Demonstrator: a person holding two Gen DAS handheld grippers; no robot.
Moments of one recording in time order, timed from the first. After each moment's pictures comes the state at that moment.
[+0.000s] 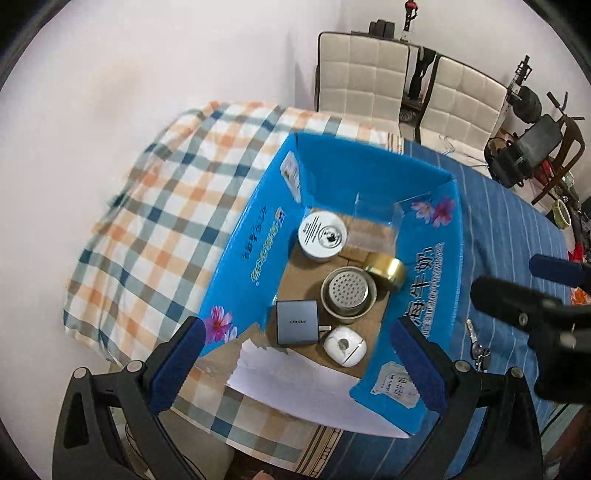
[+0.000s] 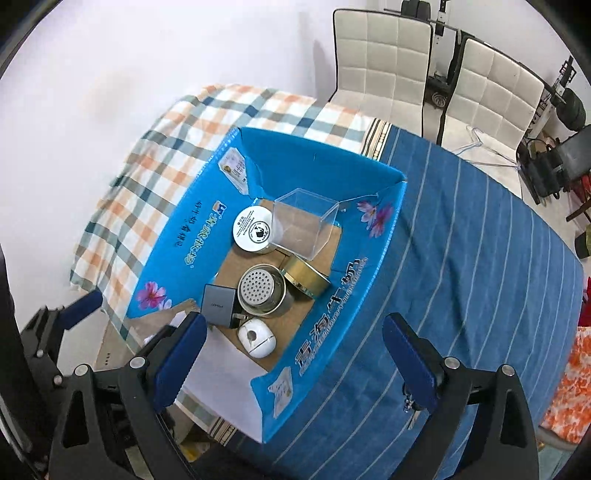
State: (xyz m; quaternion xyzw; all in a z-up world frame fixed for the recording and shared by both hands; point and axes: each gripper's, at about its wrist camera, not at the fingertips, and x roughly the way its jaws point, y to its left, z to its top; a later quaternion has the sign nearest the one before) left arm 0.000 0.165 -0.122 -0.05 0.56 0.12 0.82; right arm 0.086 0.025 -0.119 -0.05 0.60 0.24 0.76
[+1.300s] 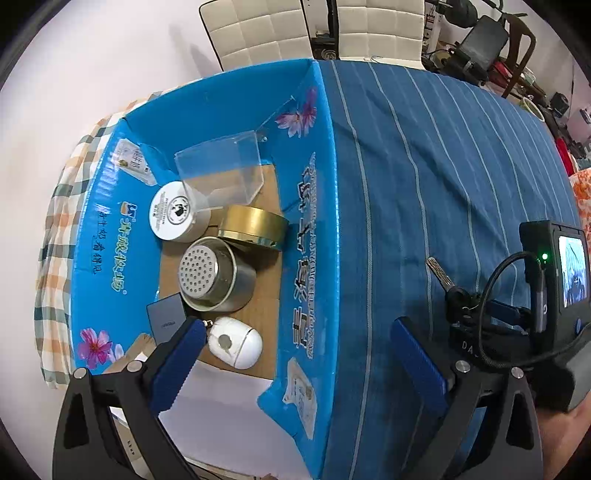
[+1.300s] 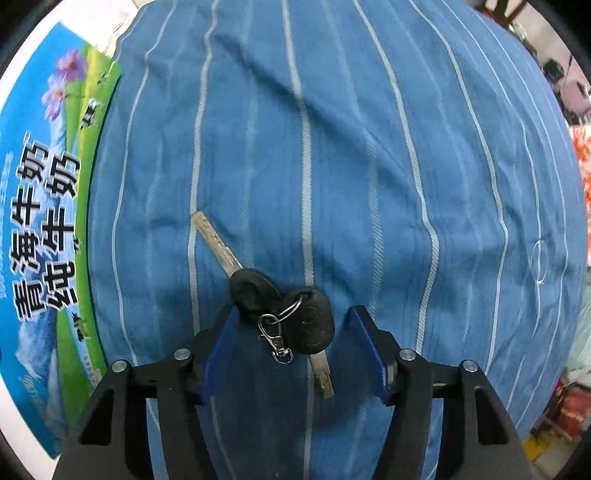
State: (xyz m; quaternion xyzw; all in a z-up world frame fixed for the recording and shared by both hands) left arm 0.041 0.033 -0.227 0.06 0.63 0.02 0.77; right arm 0.057 -0.156 -0.357 0.05 0.71 0.00 0.70
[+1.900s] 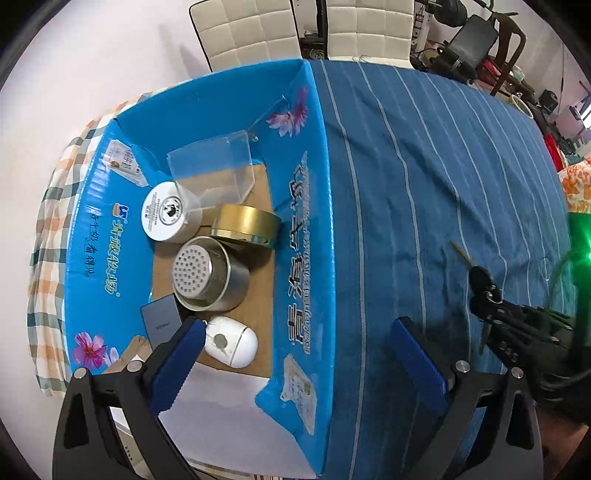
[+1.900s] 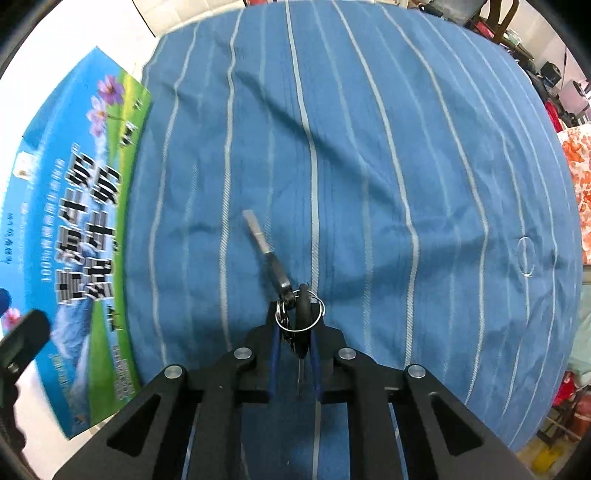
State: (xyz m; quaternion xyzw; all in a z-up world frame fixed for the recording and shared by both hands) left arm 0.039 0.038 -0.221 0.06 0.63 -0.01 0.77; right arm 0.024 -0.160 -0.296 0.08 0.68 0.01 0.73
